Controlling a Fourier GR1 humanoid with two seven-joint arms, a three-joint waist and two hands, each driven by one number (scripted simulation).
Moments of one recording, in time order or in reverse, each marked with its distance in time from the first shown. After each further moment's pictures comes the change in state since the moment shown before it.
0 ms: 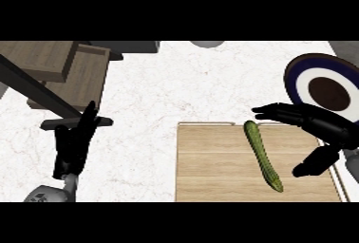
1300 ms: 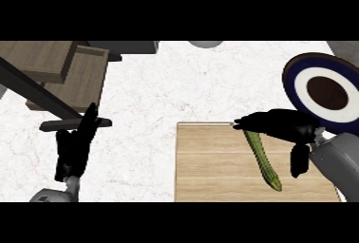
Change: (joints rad) left arm 0.028 -0.064 0.056 0.004 -0.069 -0.047 -0.025; right arm -0.121 0.117 0.119 0.066 0.420 0.291 0.186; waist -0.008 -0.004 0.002
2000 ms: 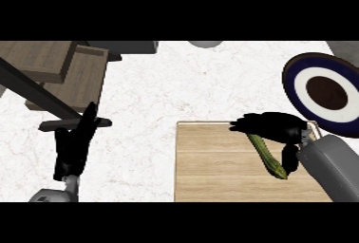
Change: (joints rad) left arm 0.003 -0.034 0.046 -0.017 -0.047 -0.037 0.035; right arm 0.017 0.110 -0.048 0.117 0.182 -0.024 -0.080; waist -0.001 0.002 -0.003
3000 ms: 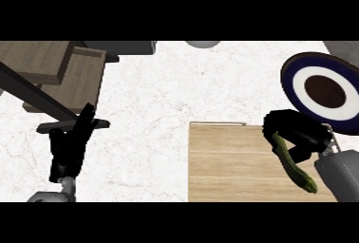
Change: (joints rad) left arm 0.019 -0.024 0.051 -0.015 -0.025 -0.041 0.013; right arm 0.149 0.021 -0.208 0.005 0.109 -0.459 -0.199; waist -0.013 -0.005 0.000
